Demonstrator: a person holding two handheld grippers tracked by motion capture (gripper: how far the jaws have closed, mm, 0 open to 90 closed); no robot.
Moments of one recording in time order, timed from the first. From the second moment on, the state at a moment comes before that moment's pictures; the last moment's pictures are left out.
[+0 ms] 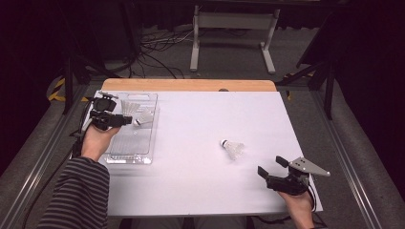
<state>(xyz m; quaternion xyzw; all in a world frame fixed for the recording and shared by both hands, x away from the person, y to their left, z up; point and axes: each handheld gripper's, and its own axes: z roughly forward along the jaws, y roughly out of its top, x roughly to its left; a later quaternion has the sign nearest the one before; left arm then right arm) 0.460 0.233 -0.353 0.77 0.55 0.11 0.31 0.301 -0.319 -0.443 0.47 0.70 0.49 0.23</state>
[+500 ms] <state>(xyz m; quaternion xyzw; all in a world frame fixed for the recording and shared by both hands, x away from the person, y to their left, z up) 0.485 0.227 -0.359 0.77 0.56 0.12 0.28 0.302 -0.320 -0.443 0.46 0.70 0.49 0.23</state>
